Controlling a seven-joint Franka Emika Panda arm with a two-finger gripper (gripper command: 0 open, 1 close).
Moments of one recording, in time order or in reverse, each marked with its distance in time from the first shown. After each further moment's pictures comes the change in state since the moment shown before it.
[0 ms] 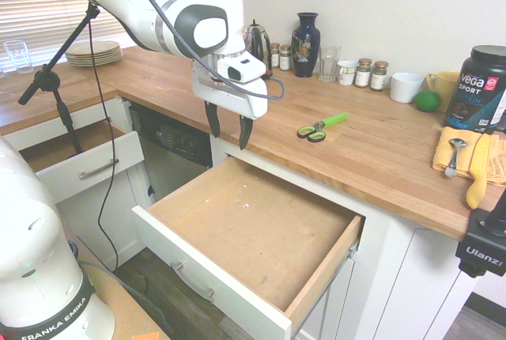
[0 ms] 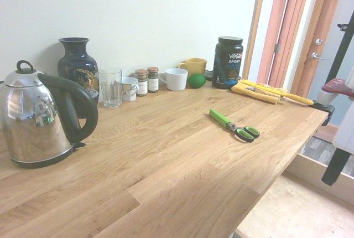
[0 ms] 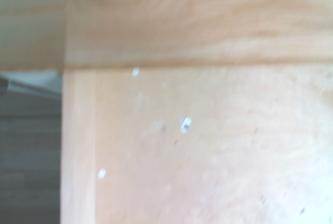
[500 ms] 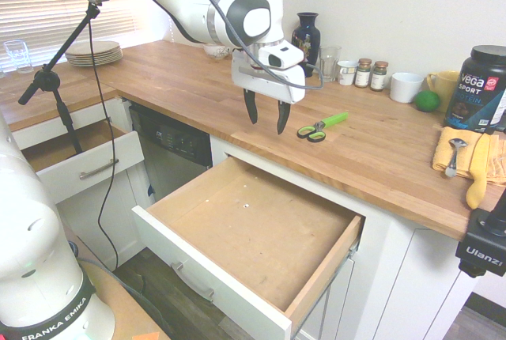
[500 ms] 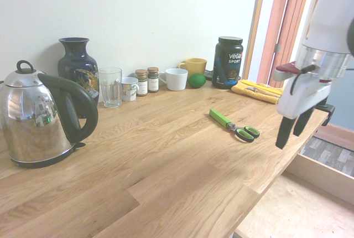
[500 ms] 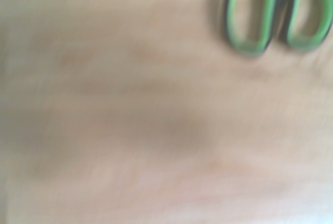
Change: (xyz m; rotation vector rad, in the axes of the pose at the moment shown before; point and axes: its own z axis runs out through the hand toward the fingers) arm 0.096 -0.052 -0.007 0.007 0.047 0.066
